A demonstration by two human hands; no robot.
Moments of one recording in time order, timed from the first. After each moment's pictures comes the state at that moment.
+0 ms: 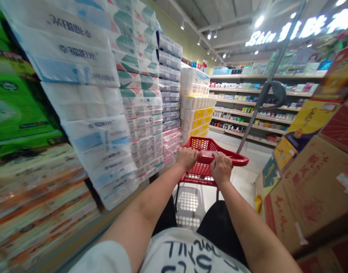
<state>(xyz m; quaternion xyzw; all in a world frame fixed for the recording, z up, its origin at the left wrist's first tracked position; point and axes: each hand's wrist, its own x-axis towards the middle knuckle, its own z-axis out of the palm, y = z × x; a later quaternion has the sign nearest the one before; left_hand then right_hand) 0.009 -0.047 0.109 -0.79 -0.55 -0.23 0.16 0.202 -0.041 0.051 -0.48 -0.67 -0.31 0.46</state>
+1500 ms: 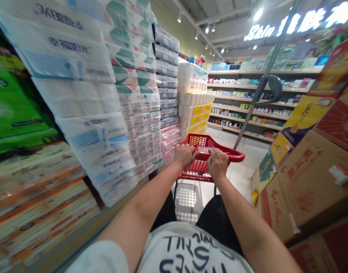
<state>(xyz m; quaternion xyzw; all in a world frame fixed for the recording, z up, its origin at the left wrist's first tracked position) 0.007 -0.054 0.109 -0.78 -0.55 -0.24 0.20 0.196 -0.045 0.049 -0.47 -0.68 -0.32 0.47</state>
